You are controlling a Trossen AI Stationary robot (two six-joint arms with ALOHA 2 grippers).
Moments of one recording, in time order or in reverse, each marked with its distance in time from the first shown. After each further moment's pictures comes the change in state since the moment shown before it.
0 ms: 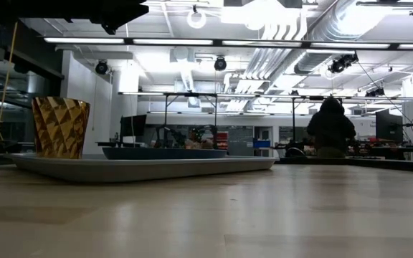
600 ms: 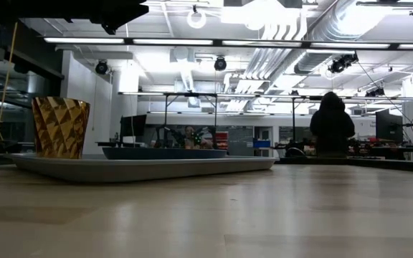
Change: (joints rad) left arm 0.000 0.000 0.000 0.001 0.000 0.000; right arm -0.030 -0.008 -0.024 -0.030 -0.020 -0.147
